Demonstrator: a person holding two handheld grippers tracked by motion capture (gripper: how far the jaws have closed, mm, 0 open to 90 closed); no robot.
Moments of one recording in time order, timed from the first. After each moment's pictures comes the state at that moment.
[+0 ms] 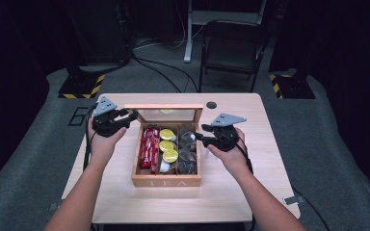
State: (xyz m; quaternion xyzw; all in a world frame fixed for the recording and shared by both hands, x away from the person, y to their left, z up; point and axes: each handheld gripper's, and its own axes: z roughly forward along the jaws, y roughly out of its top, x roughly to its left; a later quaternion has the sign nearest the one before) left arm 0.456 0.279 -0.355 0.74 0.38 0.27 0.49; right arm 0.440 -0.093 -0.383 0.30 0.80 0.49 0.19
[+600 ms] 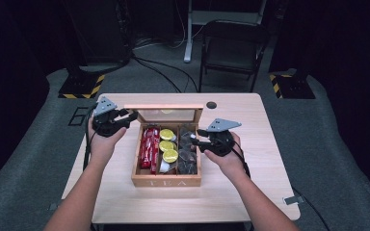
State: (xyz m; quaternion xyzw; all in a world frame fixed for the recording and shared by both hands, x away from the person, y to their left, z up) left arm 0.455 0.279 -0.355 0.74 0.38 0.27 0.49; right arm 0.431 -0.082 -0.392 0.28 0.81 0.49 0.18
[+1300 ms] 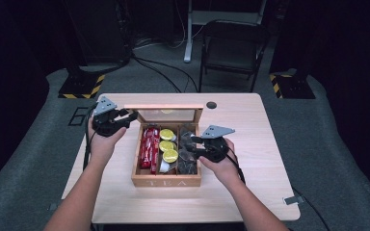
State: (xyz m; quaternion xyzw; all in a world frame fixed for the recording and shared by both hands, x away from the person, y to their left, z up) left arm 0.456 0.280 -0.354 0.74 0.38 0.27 0.49; right arm 0.425 -0.069 -0.413 0.27 0.81 0.49 0.15
